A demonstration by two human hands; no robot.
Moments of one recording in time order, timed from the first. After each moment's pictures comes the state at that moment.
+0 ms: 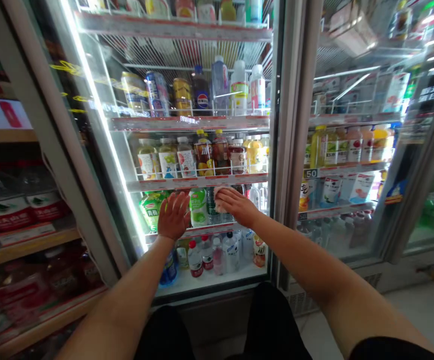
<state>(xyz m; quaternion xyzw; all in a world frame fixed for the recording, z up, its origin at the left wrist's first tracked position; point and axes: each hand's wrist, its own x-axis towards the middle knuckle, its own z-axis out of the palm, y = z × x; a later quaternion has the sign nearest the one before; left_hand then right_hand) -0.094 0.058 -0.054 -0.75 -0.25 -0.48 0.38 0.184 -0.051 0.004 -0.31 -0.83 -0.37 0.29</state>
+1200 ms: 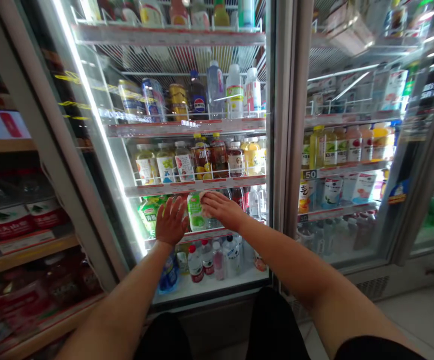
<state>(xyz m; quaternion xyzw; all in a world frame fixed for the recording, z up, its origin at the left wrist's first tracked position) -0.093 0.058 -0.052 -0.72 -0.24 -0.48 0.43 0.154 -0.036 0.005 -0.28 -0.85 -0.34 0.28</state>
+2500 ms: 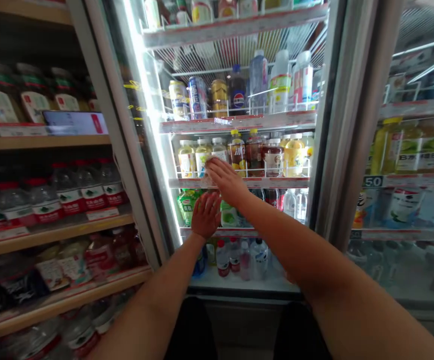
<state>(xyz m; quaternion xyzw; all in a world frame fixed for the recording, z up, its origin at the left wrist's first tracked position) -0.094 0.054 -0.058 -0.71 -0.28 -0.45 0.46 0.067 0.005 0.079 -0.26 -0.81 -0.35 0.40</state>
